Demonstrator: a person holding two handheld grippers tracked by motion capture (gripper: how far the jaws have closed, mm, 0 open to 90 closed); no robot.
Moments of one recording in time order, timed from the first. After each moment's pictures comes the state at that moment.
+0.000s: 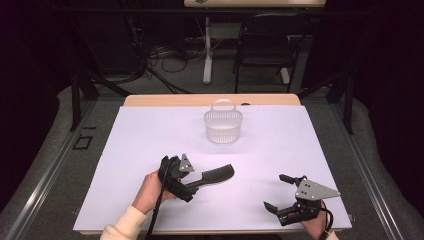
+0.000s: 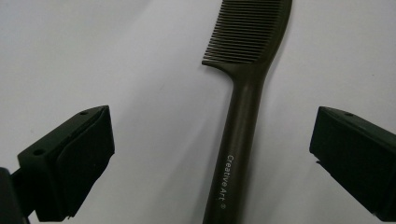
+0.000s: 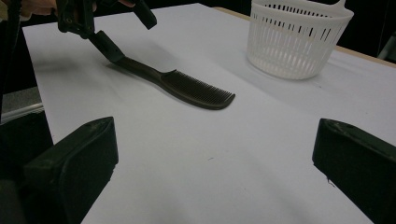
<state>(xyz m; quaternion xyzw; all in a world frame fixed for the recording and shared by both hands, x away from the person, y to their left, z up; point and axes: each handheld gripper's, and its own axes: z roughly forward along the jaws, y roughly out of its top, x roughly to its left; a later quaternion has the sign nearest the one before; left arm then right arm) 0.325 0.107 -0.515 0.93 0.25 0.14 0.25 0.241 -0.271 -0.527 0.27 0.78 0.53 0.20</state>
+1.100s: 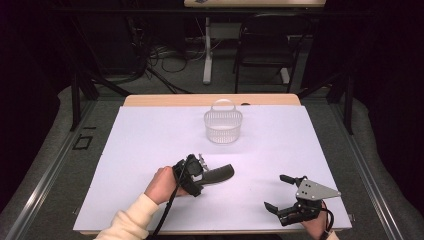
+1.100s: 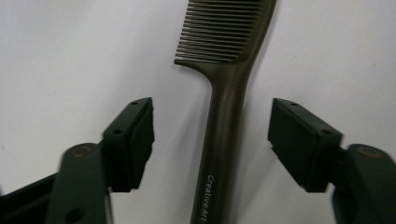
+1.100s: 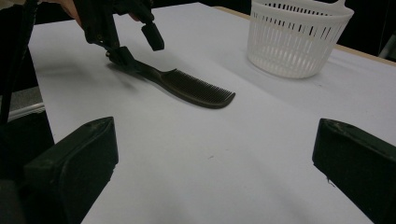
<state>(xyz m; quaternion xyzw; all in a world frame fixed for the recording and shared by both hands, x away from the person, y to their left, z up) 0.342 0.067 -0.515 0.96 0.22 0.09 0.13 0.241 -0.272 -0.526 0.27 0.78 0.53 0.19</state>
